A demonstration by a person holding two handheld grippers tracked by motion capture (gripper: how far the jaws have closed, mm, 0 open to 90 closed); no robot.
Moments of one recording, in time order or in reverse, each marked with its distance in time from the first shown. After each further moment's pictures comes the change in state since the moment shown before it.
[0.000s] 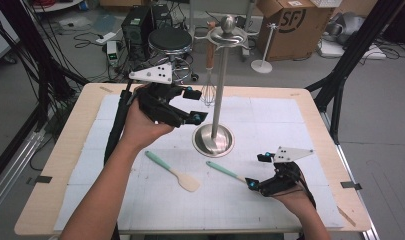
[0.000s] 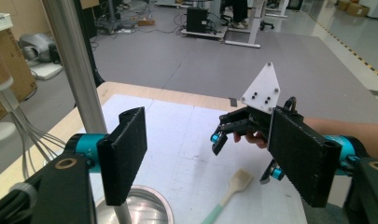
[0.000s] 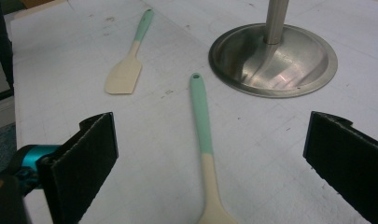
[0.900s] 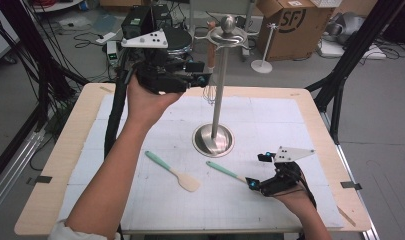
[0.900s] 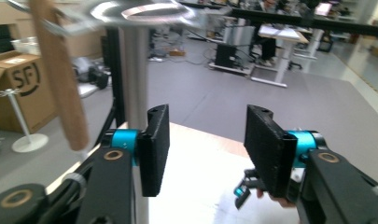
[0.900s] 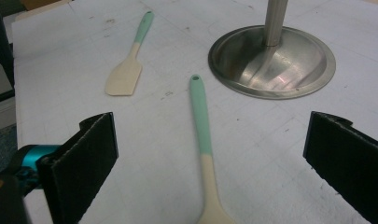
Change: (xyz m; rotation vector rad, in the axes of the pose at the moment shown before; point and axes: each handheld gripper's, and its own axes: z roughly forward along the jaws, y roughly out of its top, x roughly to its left) left arm 0.010 0.048 -0.007 -0.121 0.121 -0.056; right arm 0.000 0.000 -0.002 -0.006 -0.002 0.001
